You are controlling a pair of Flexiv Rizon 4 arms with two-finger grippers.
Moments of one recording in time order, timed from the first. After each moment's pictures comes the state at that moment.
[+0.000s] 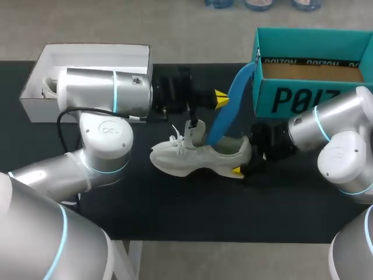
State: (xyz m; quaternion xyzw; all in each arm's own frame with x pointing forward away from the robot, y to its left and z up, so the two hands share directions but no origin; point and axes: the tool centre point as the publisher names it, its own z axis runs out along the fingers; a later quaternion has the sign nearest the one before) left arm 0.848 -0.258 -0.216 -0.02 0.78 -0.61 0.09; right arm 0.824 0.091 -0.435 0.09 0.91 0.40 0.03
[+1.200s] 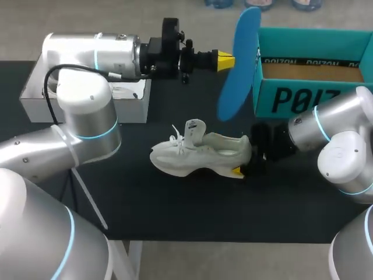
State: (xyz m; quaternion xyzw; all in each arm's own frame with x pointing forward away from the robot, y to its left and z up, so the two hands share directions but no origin) left arm 0.805 -0.258 -0.073 -0.03 0.69 -0.72 -0.07; right arm 0.824 0.091 -0.435 0.09 0.91 0.40 0.03
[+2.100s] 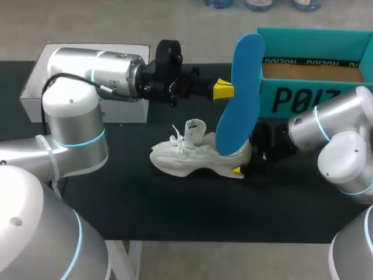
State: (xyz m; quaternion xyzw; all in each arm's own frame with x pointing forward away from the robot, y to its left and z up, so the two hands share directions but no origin) left arm 0.706 -0.247 -0.068 0.02 0.67 -0.71 -0.23; right arm 0.824 0.091 -0.435 0.09 0.91 0.40 0.03
